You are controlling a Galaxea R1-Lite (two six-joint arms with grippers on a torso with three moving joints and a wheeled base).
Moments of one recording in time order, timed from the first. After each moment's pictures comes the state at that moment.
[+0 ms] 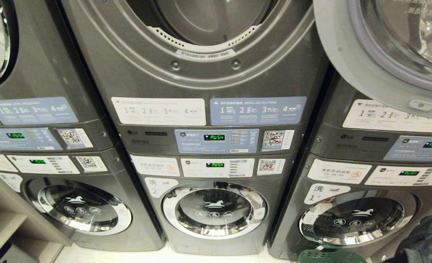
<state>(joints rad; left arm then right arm) 0.00 0.00 0.00 0.01 0.00 -0.01 0.00 0.00 0.00 -0.04 0.06 -0.11</state>
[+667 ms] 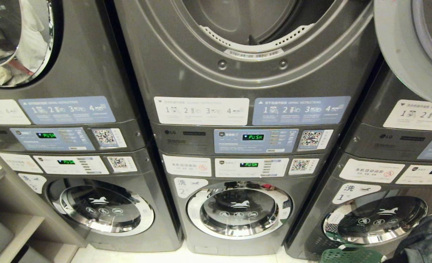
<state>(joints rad) 0.00 0.00 0.00 0.01 0.00 -0.01 0.00 0.00 0.00 -0.04 0.06 -0.10</state>
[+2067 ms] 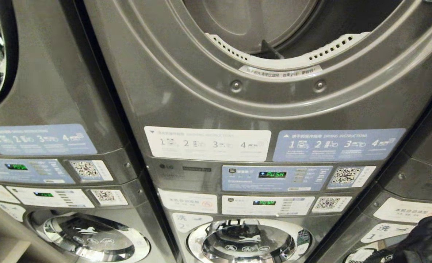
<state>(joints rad) 0.00 0.00 0.00 0.01 0.00 -0.01 0.00 0.00 0.00 -0.04 0.06 -0.11</state>
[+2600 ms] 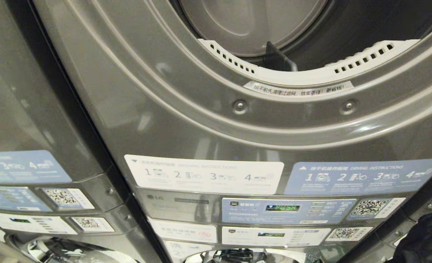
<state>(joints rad) 0.00 0.00 0.00 0.01 0.00 -0.01 0.00 0.00 -0.02 -0.05 0.07 -0.17</state>
